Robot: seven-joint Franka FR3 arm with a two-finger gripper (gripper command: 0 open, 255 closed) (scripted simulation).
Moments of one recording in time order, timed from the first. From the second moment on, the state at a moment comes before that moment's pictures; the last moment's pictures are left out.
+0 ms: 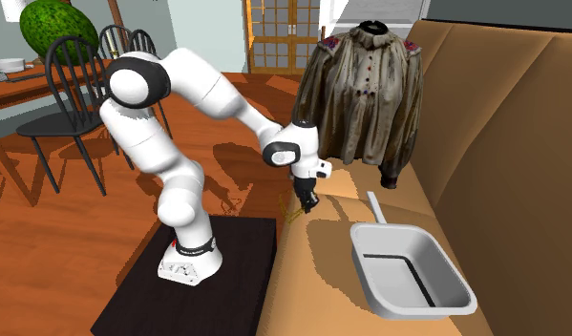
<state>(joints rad) 0.22 -0.35 0.11 -2.74 0.10 2.47 -0.34</state>
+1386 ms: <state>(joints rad) 0.22 -0.53 0.09 -2.58 0.09 2.12 -0.33</state>
